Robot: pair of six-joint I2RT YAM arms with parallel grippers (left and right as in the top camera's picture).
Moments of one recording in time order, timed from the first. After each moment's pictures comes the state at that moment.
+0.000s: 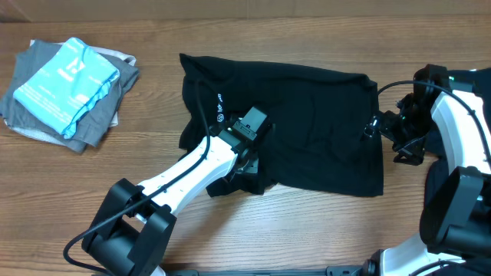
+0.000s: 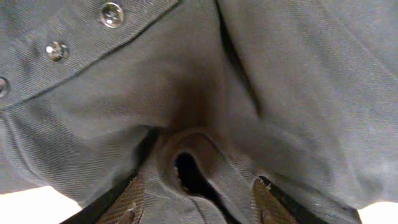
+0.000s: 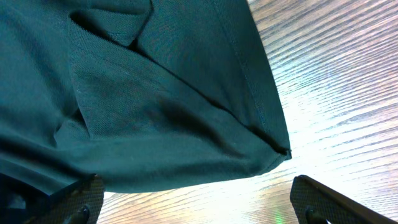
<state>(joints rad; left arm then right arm) -0.66 1.76 1.17 -0.81 -0.13 -0.55 -0.23 1.79 1.40 -1.29 -0.20 0.28</state>
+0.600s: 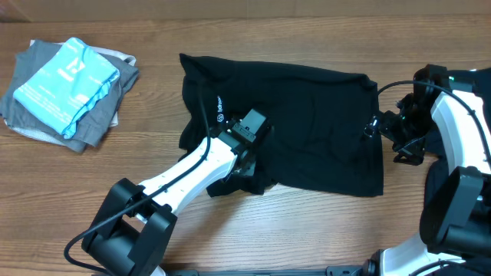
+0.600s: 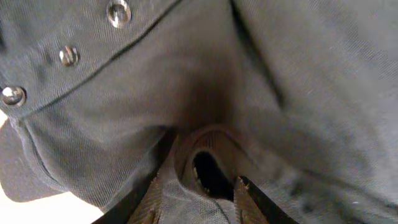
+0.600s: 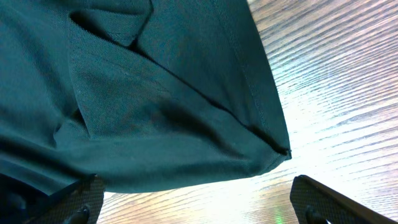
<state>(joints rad) -0.66 1.76 1.14 -0.80 -0.17 -0.46 -0.23 1.79 1.40 -1.29 -0.20 0.28</state>
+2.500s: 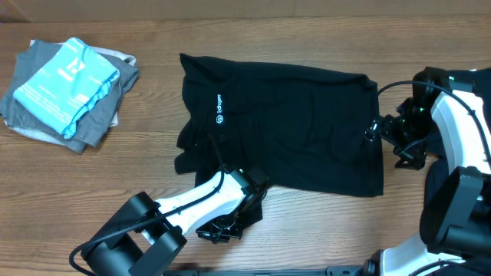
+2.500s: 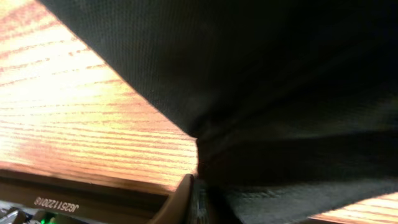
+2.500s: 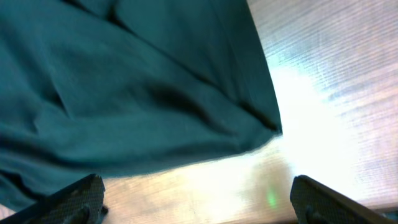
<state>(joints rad) -0.84 1.71 0.89 -1.15 0.07 -0.74 -0.23 1.79 1.40 -1.37 -0.18 0.28</state>
